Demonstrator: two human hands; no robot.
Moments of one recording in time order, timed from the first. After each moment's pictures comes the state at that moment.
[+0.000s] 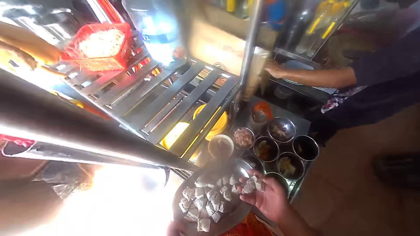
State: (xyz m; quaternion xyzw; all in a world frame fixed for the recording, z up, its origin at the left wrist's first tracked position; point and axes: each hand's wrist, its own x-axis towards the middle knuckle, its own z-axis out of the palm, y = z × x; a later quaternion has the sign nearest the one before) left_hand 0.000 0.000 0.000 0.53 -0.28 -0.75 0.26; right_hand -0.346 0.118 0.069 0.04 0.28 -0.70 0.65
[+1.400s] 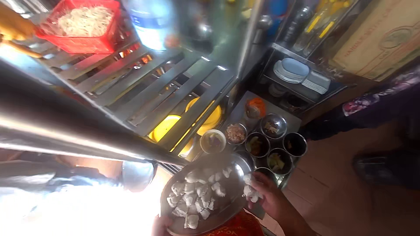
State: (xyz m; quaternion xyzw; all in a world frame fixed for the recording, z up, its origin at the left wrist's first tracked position) left_hand -0.002 0.000 0.000 0.53 -0.26 -0.75 0.30; right_hand -0.360 0.152 0.088 -0.07 0.51 -0.61 0.60
